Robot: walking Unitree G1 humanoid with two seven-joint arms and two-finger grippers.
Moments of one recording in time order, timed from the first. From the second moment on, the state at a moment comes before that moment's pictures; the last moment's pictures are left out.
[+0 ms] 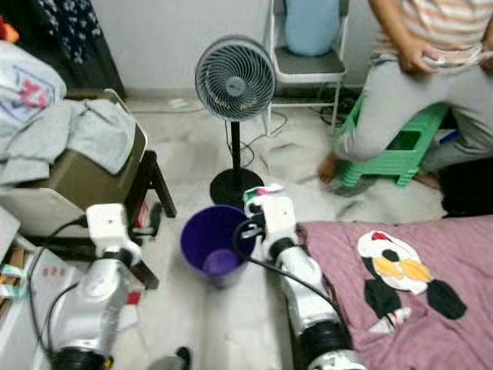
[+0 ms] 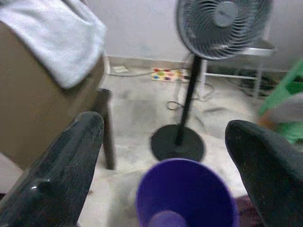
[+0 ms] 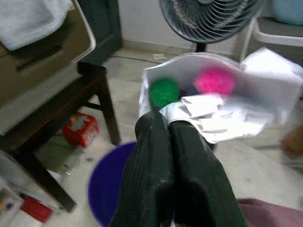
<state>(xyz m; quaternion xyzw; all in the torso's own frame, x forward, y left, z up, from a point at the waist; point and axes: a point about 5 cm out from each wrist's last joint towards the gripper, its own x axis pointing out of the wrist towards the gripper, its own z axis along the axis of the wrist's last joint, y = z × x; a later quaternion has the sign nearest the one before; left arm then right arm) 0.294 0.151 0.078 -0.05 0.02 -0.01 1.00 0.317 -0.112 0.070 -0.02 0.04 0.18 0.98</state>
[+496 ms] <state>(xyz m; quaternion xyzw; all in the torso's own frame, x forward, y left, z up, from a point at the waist) 0.294 0.156 0.077 -0.05 0.02 -0.01 1.00 0.317 -0.111 0.070 0.00 0.04 0.17 0.98</state>
